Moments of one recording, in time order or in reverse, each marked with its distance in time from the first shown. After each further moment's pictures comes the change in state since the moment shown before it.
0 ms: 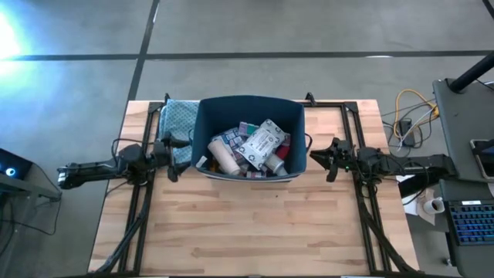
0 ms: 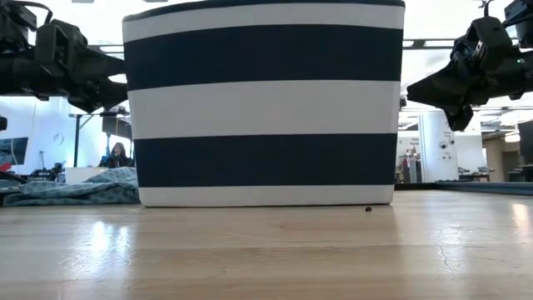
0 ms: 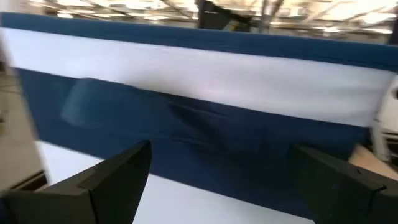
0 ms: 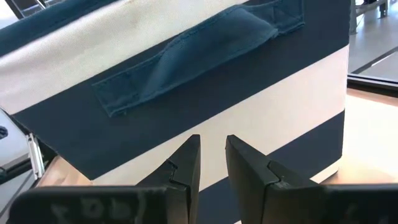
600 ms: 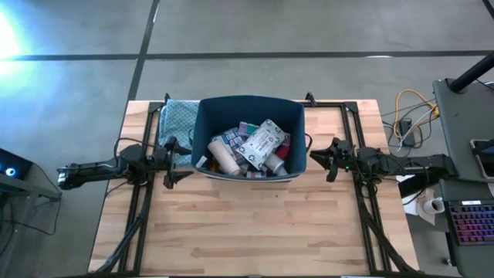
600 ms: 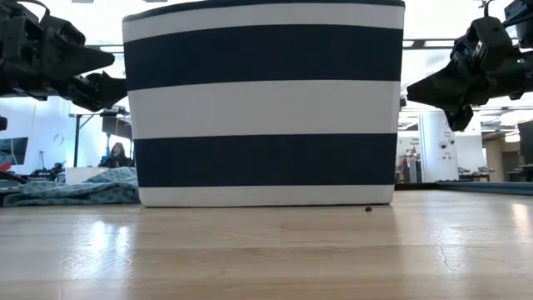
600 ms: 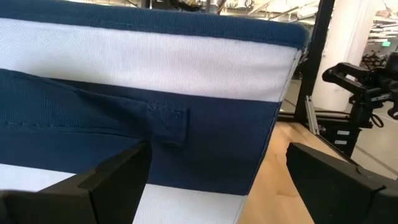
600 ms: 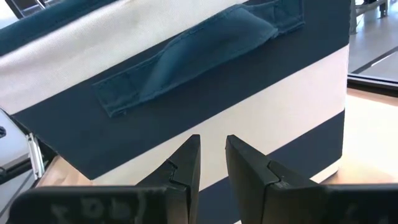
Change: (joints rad) left arm 0.009 0.000 0.000 -0.029 0.245 0.001; right arm 0.000 0.000 0.000 0.000 0.000 0.000
